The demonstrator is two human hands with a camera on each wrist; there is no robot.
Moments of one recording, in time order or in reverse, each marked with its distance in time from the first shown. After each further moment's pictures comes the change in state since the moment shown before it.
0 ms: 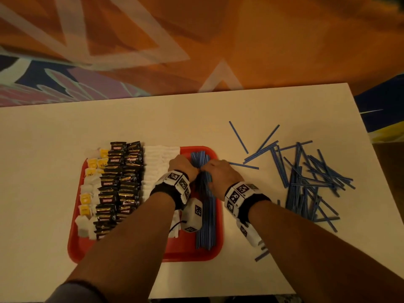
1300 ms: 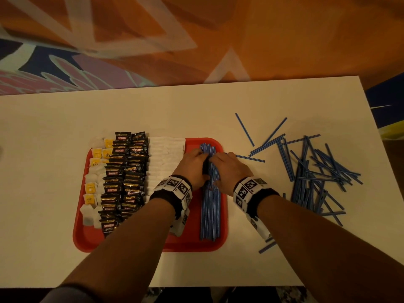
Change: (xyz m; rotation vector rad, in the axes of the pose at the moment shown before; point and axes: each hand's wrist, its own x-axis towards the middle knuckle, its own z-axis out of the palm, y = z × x) left_hand -0.023 -0.023 0.016 0.134 0.021 0.476; right_hand -0.005 0.006 0.007 -0.138 0.015 -0.014
